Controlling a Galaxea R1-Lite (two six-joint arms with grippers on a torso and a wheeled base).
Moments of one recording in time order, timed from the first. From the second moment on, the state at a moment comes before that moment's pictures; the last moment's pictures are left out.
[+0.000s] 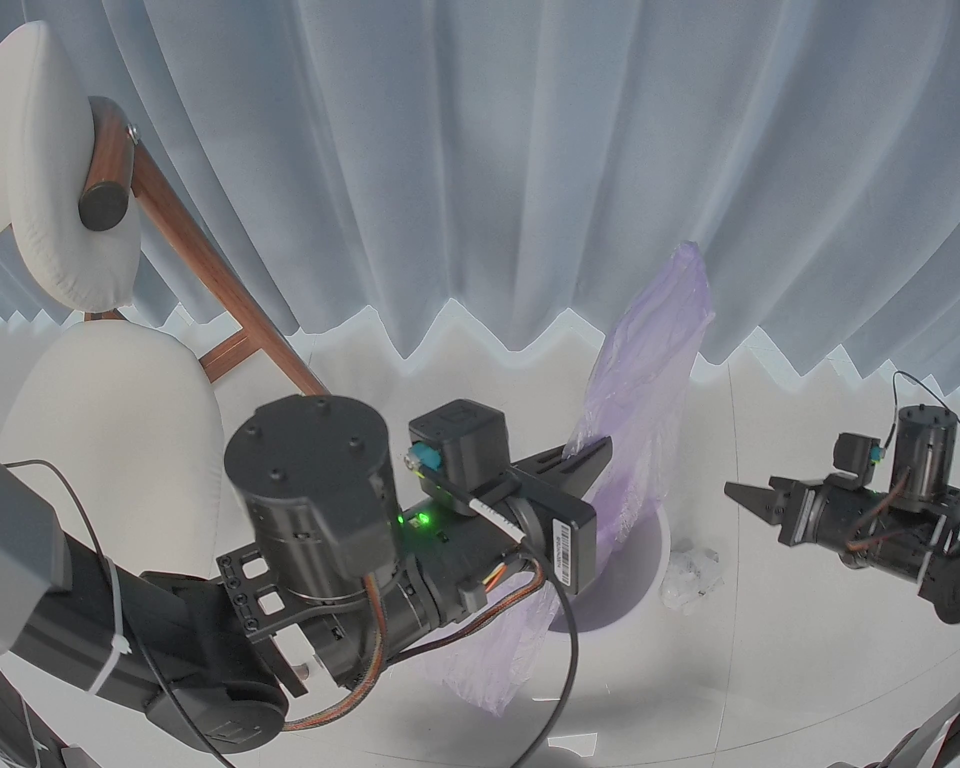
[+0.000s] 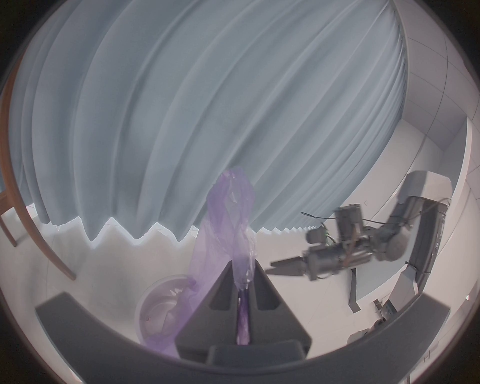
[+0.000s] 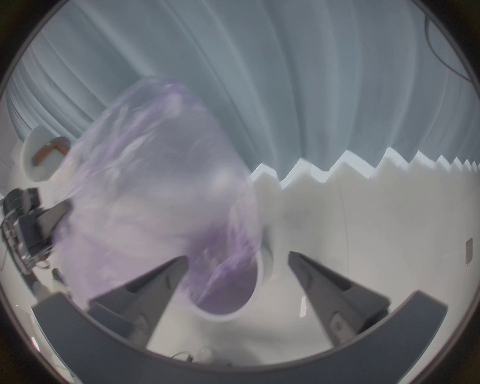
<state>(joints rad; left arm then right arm) -0.93 1.80 -0.76 -1.07 0.08 -0.16 0.28 1.50 -0.41 -0.70 0.15 0.26</state>
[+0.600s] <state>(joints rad) -0.94 1.80 -0.71 -1.08 0.08 -0.11 0.16 2.16 -0.93 -1.18 0.27 0.17</state>
